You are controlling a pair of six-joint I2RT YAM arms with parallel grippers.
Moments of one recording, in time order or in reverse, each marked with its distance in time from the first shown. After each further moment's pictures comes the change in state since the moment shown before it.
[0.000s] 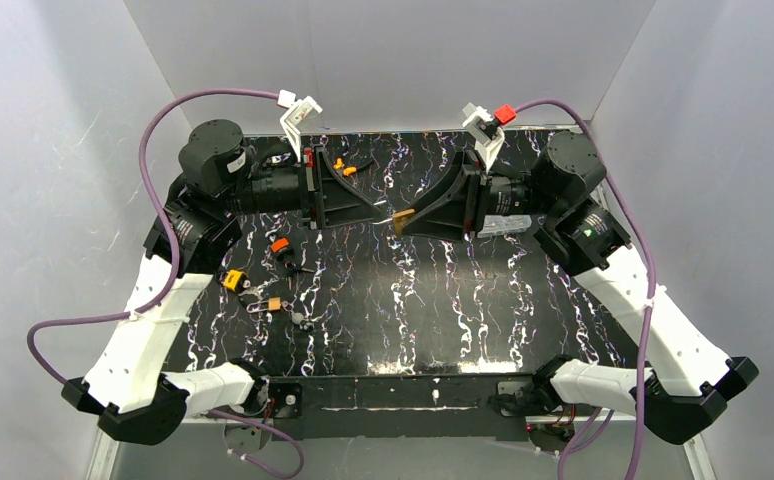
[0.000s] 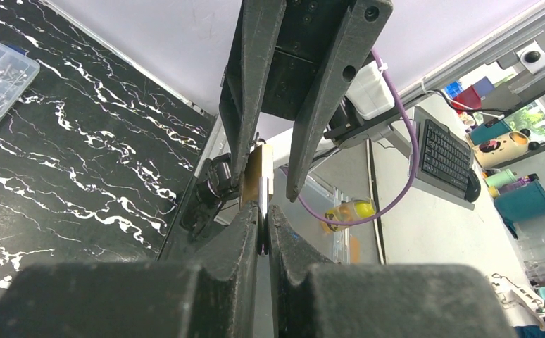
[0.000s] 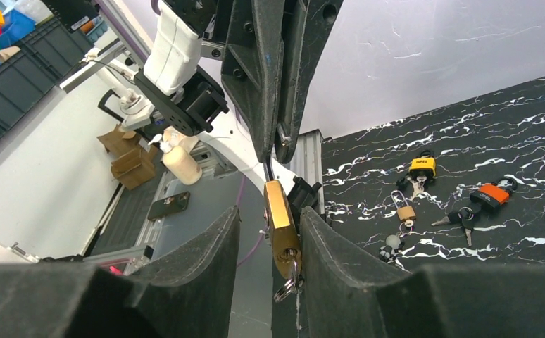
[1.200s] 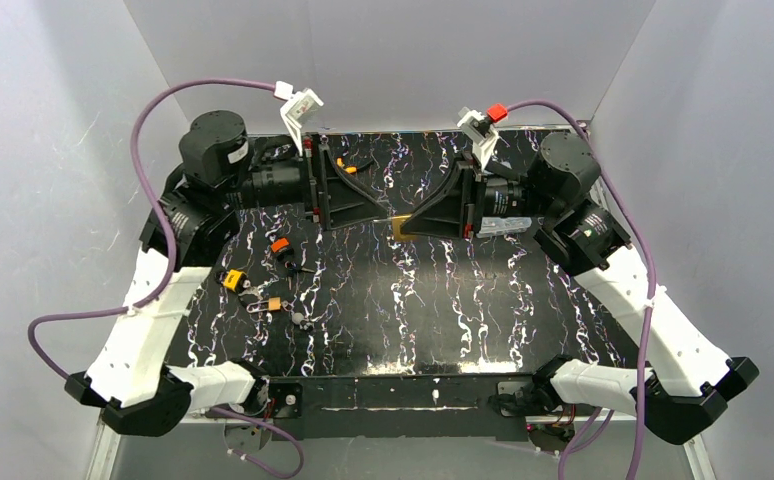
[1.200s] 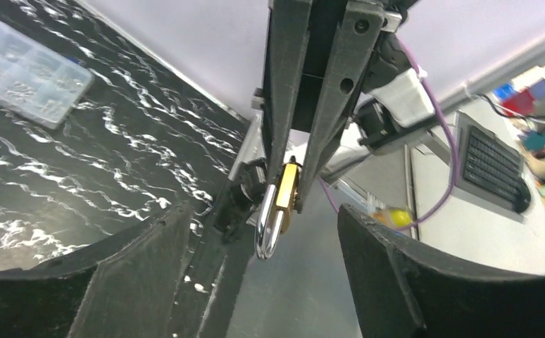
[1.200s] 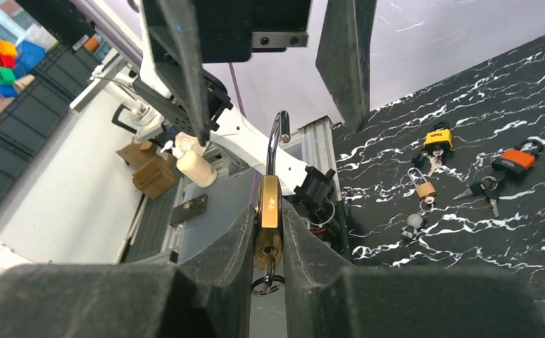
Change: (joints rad) left arm -0.002 0.048 0.080 -0.088 -0.040 0.089; right arm -0.002 -0.002 0.000 -0.072 0.031 0.056
